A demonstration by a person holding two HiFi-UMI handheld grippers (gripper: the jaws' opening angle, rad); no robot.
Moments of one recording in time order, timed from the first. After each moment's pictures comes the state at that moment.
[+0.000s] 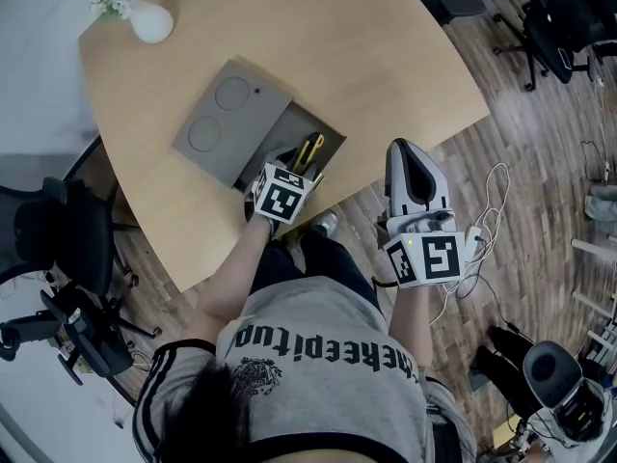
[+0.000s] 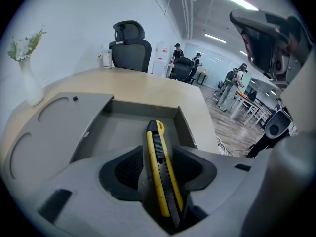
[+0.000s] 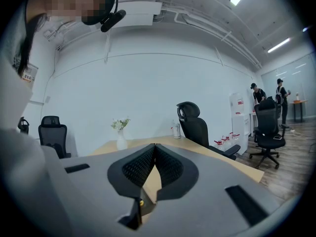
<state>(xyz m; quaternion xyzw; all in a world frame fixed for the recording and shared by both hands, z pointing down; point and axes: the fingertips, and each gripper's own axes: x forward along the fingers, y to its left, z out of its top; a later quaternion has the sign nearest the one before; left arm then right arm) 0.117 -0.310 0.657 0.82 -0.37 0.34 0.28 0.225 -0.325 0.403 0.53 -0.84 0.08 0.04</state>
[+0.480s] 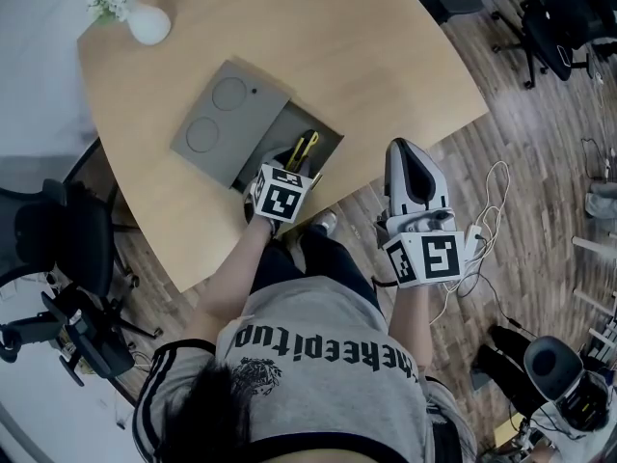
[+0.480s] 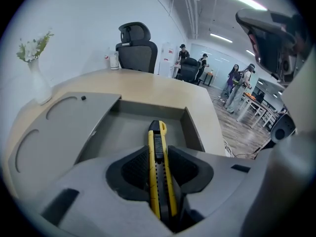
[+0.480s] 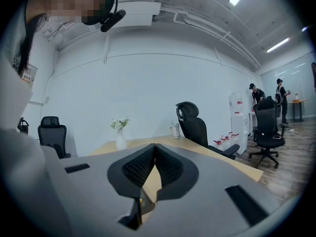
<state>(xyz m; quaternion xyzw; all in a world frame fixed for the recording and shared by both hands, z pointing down) 0.113 -0.316 0.657 0.80 -0.41 0.34 0.27 0.233 -0.324 0.402 0.54 -0.84 0.08 0.04</state>
